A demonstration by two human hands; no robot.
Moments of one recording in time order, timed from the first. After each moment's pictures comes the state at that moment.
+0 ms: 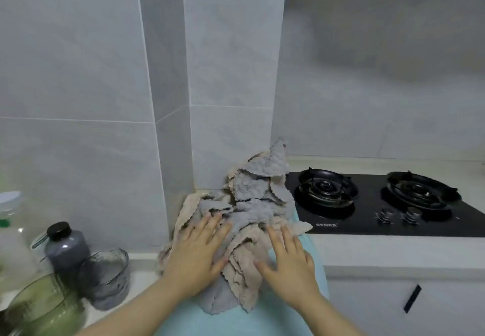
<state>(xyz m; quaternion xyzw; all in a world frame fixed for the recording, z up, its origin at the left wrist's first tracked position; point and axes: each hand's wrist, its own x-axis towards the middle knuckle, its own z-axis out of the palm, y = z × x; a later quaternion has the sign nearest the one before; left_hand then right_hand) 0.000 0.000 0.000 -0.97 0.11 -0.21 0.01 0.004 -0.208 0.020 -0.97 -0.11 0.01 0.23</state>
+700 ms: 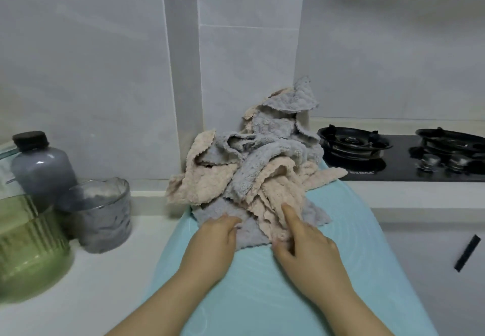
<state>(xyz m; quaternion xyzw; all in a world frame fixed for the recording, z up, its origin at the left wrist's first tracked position) 0.007 0.011 -0.135 -0.95 0.02 -0.18 -0.24 -0.004 -0.169 -0.118 -0.96 -0.12 -0.07 0.22</state>
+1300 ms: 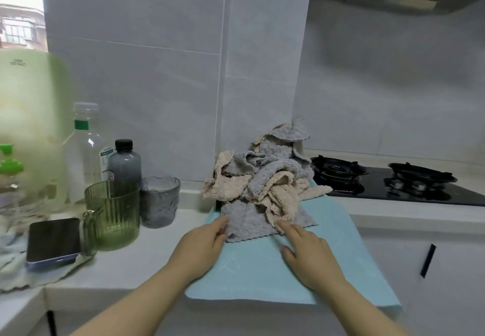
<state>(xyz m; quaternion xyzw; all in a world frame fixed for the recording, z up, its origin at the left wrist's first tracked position) -0.090 0.065 -0.123 -0.95 0.06 -0.19 -0.23 -0.074 -0.163 -0.117 -0.97 -0.17 -0.13 0.11</state>
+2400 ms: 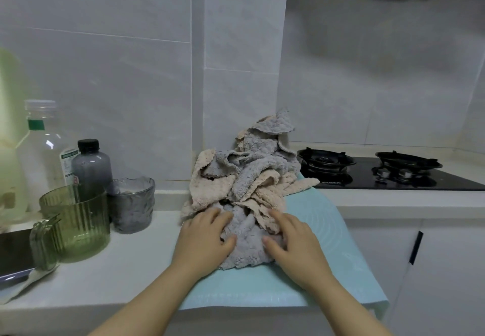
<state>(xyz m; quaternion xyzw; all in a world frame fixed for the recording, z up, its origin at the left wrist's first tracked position) -0.063 0.027 -0.128 -0.96 0.06 -0.24 -0.12 -0.068 -0.175 -0.122 -0.93 -0.18 -0.20 0.26</state>
